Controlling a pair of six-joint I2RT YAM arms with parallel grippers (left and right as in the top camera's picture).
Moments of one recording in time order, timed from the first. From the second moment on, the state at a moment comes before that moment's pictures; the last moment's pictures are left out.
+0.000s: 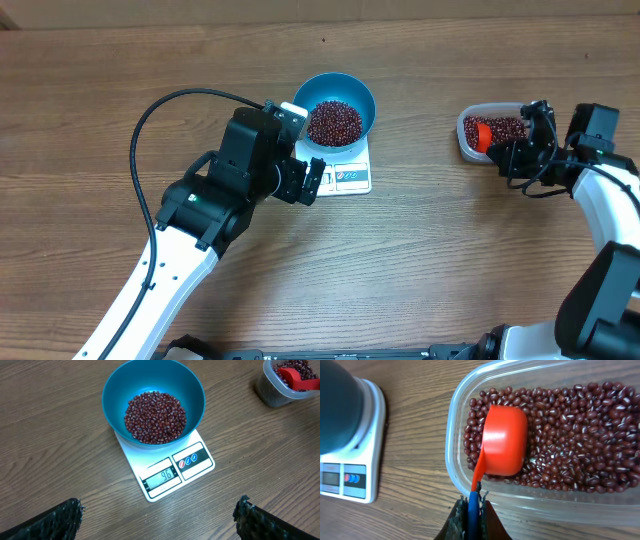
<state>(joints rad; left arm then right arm) -0.48 1.27 1.18 -0.71 0.02 -0.08 -0.35 1.64 1.05 -0.54 -0.57 -0.22</state>
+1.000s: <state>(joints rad) -0.48 1.27 1.18 -0.71 0.02 -0.08 -0.65 1.69 1.05 -0.56 -1.02 -0.16</state>
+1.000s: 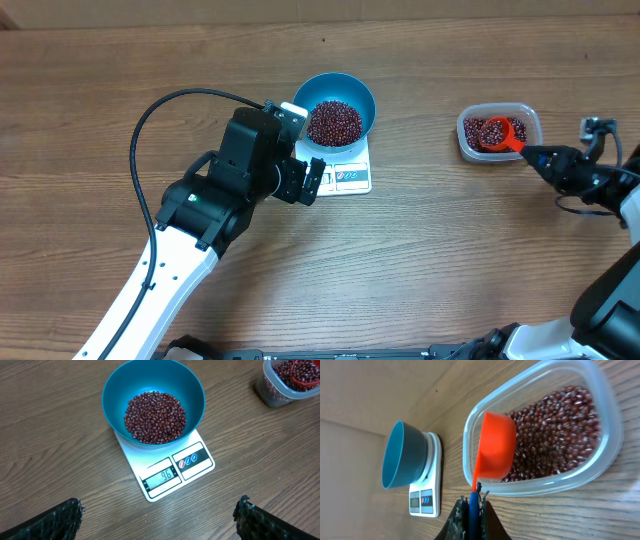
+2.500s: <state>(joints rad) -0.48 1.27 1.18 -0.71 0.02 -0.08 -0.62 1.69 1.05 -0.72 -1.40 -0.13</state>
